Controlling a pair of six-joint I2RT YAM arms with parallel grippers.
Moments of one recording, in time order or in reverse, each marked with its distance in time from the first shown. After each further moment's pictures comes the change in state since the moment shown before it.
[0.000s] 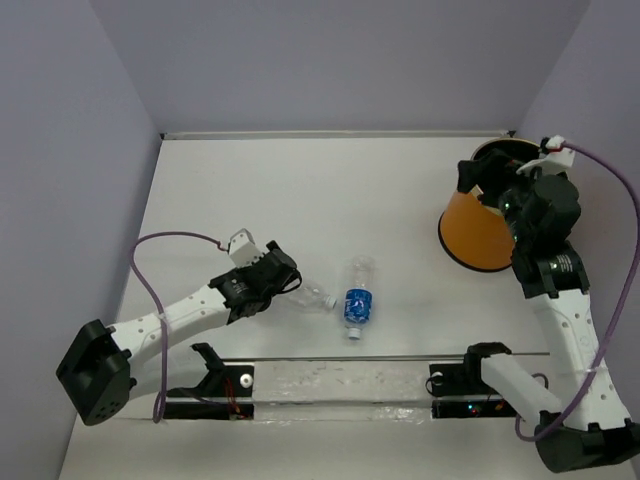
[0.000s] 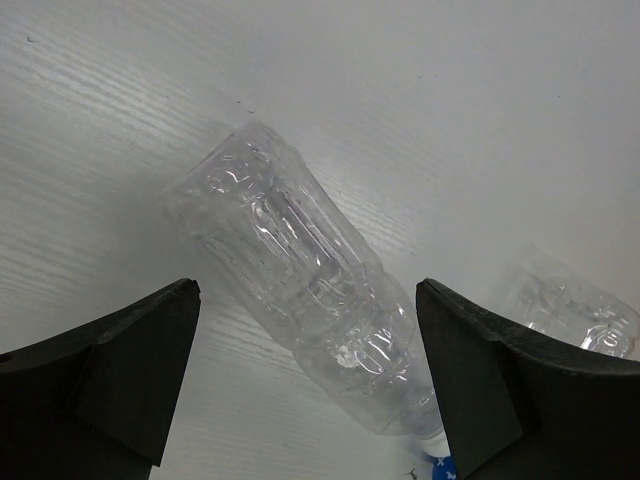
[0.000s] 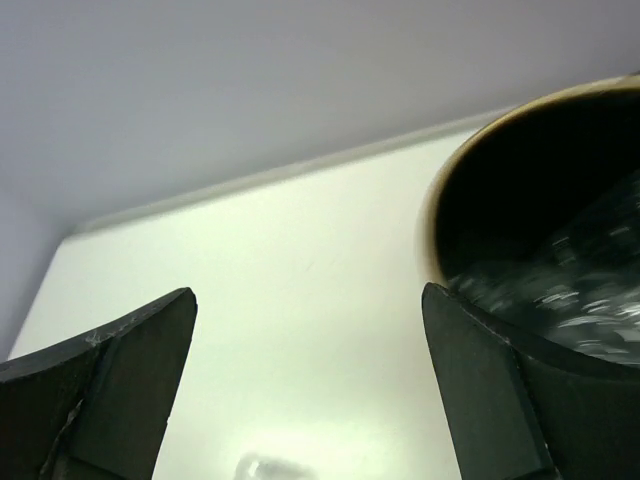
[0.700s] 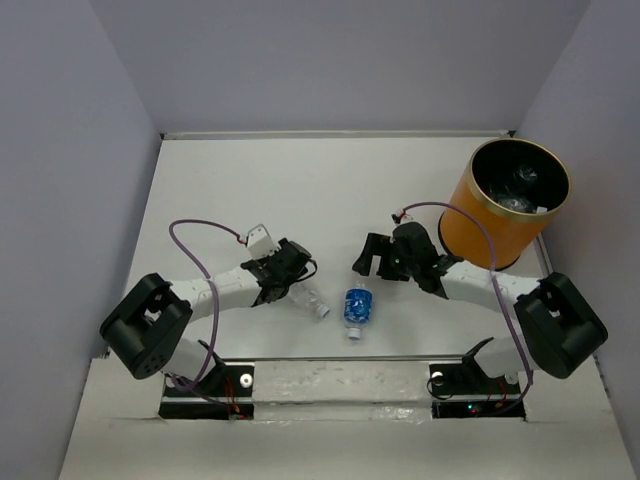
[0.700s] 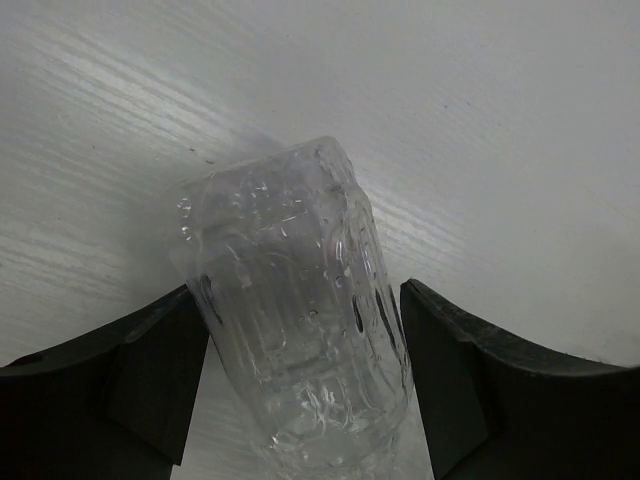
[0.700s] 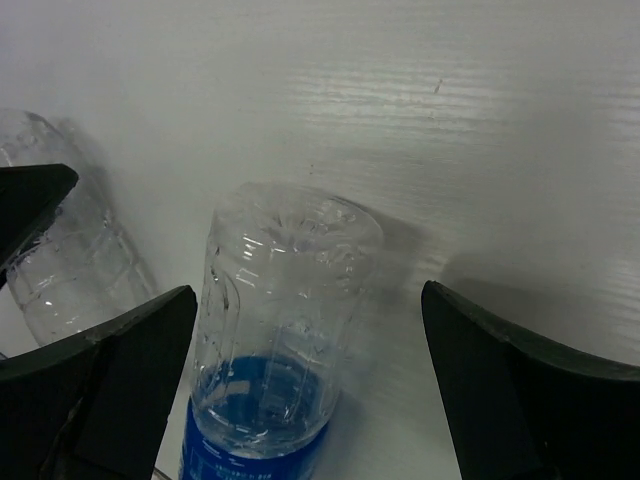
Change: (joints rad) left arm 0.063 0.352 0.024 0.258 0.007 0.063; right arm 0.551 0.464 -0.511 0.320 -0.107 0.312
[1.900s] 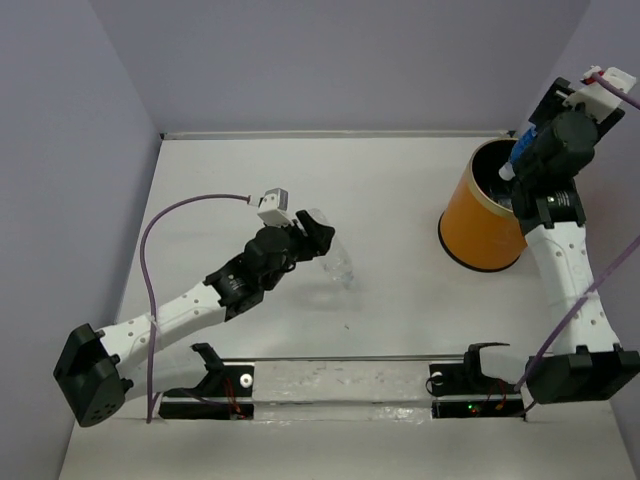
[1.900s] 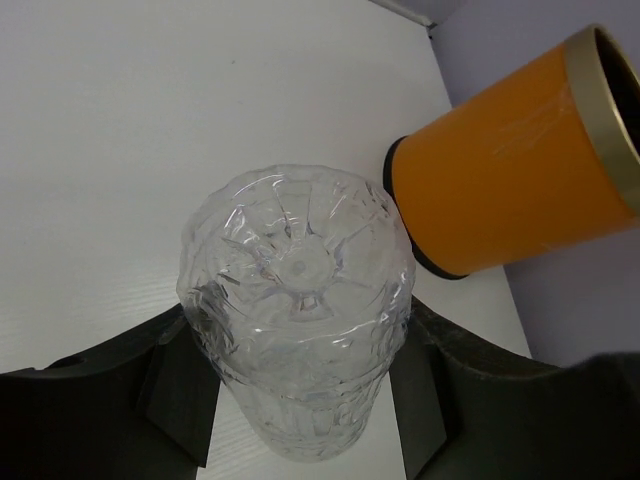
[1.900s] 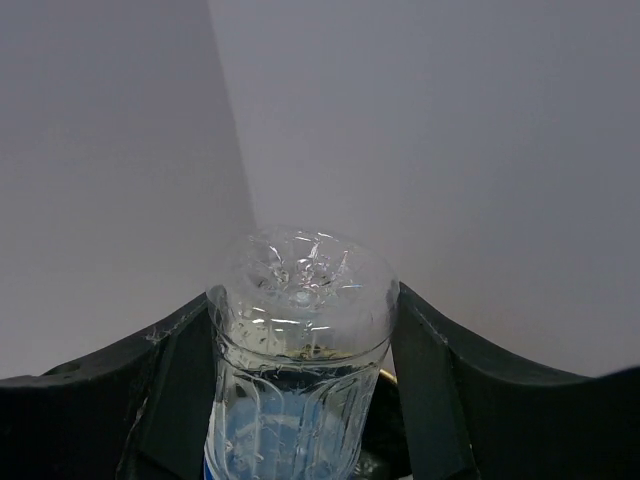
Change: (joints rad) left arm -0.082 -0.367 0.060 0.334 0.241 0.438; right arm -0.545 -0.171 0.819 0.049 0.793 -0.797
